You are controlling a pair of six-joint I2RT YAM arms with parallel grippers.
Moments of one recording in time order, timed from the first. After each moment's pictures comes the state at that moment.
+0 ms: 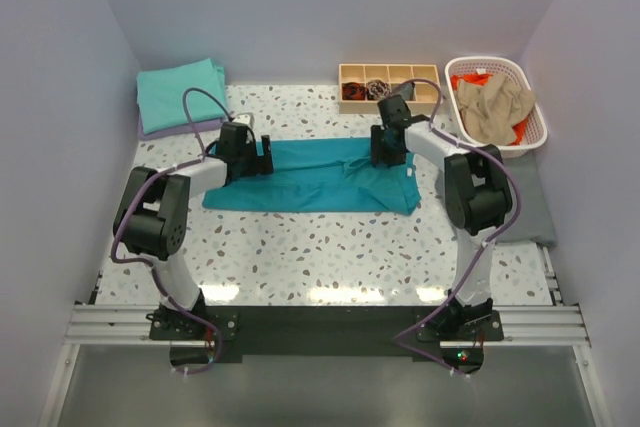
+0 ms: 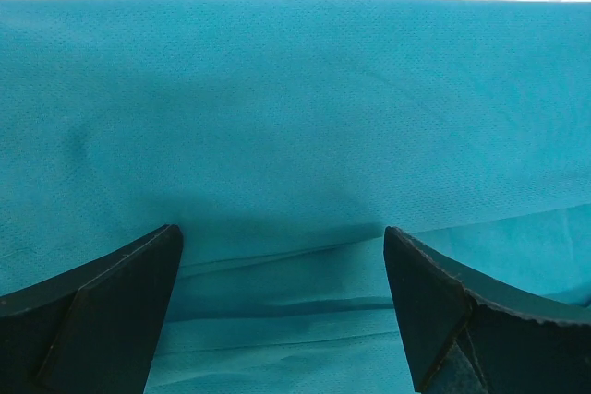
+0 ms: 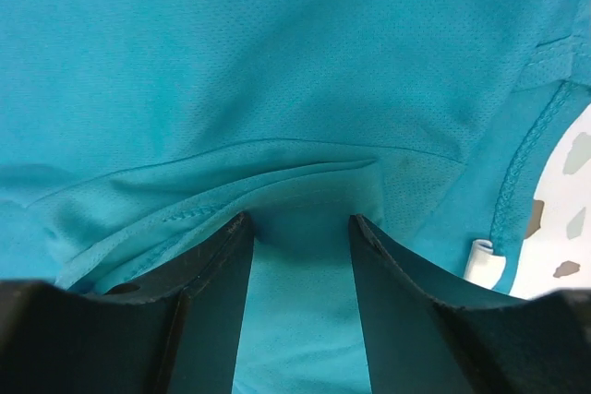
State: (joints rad) left arm -0.23 1.80 0.99 0.01 -0.03 -0.31; right arm 0.32 2.06 1.51 -0.53 0.09 0.32
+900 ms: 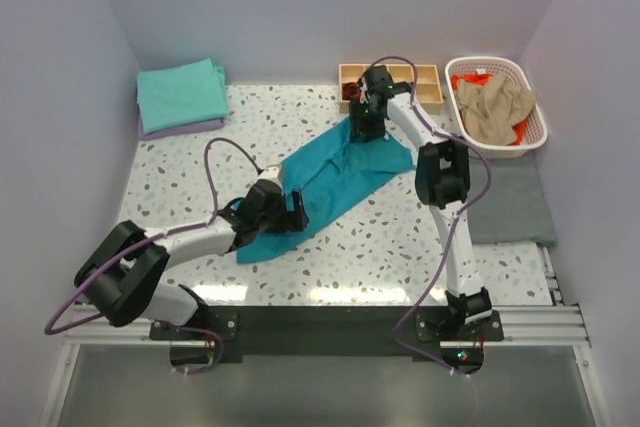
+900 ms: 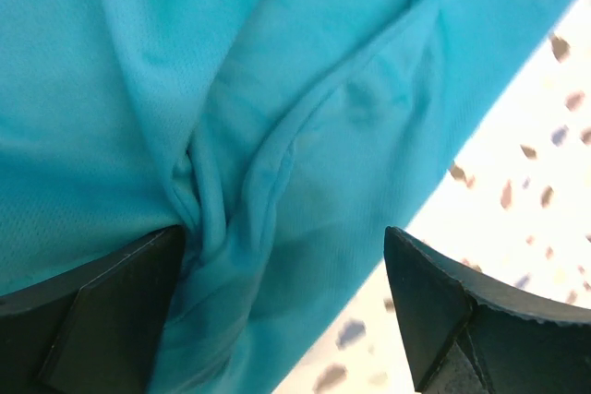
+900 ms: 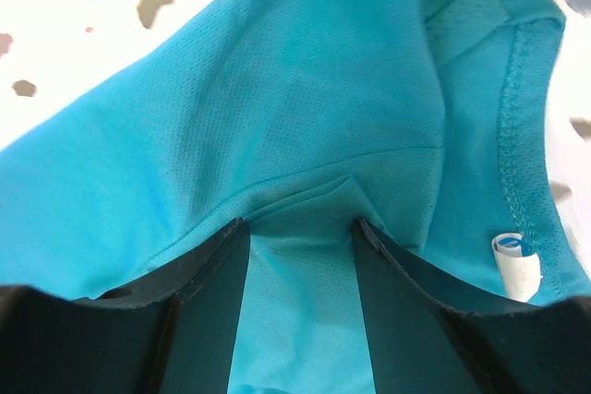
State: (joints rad) left arm -0.64 1.45 0.59 0.04 -0.08 -0.62; right arm 0.31 2.51 2.26 -0.85 -0.12 0.23
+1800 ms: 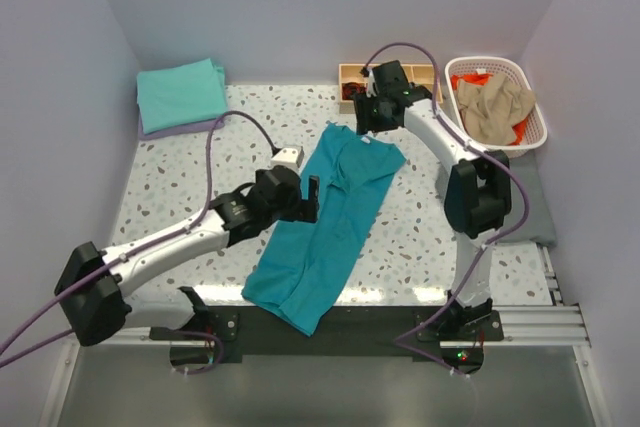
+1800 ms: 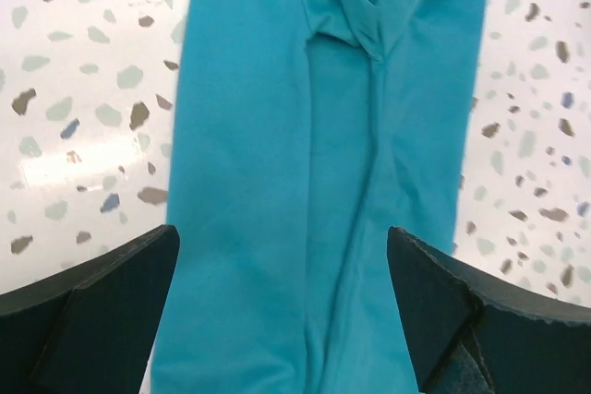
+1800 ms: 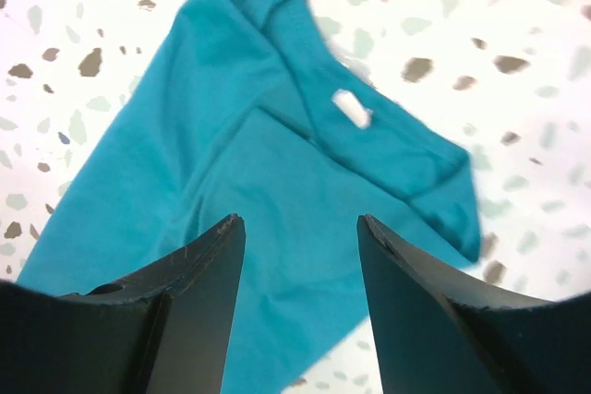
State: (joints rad) left arm -0.88 1.21 0.87 -0.39 -0.32 -0.59; right arm 0.36 2.08 1.84 -0.68 -0.05 0.14
